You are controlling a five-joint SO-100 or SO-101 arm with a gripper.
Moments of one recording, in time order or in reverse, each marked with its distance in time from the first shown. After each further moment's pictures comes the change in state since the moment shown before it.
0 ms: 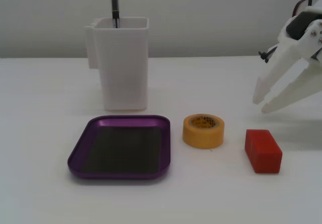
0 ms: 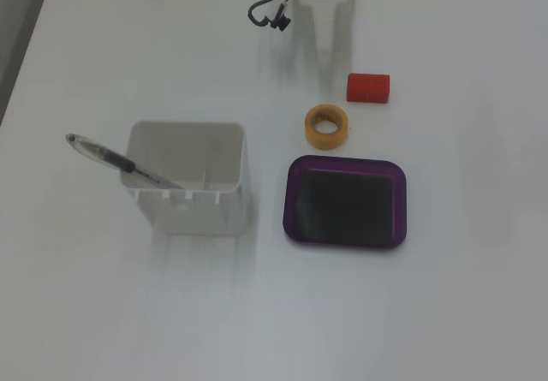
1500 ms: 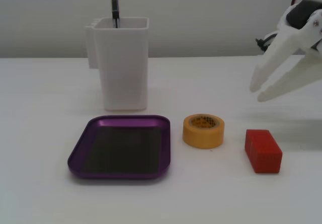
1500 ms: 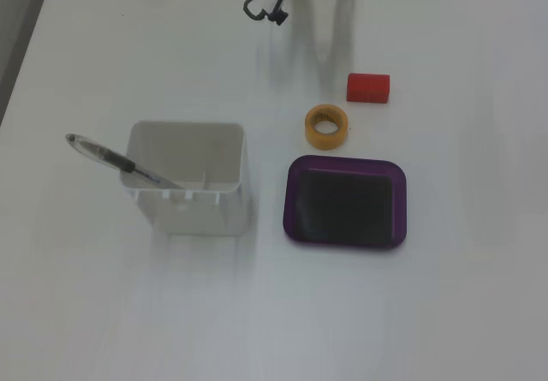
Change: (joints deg) arm 0.4 -6.7 -13.7 0.0 -6.2
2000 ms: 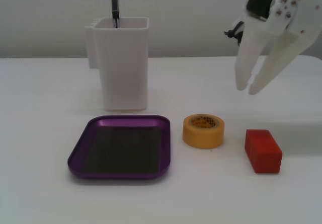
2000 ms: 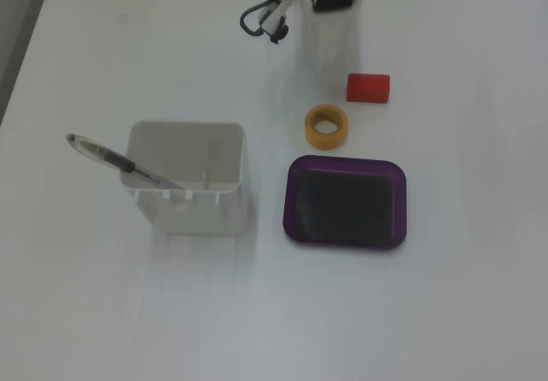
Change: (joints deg) arm -0.4 -56.9 -35.7 -0.1 -10.5
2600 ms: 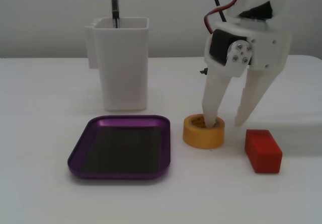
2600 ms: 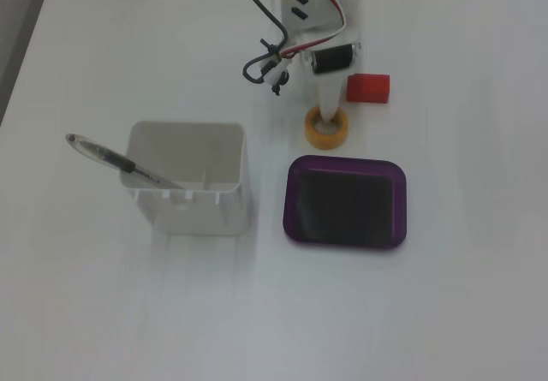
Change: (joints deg) arm 0.0 -28.2 -11.8 -4.0 -0.4
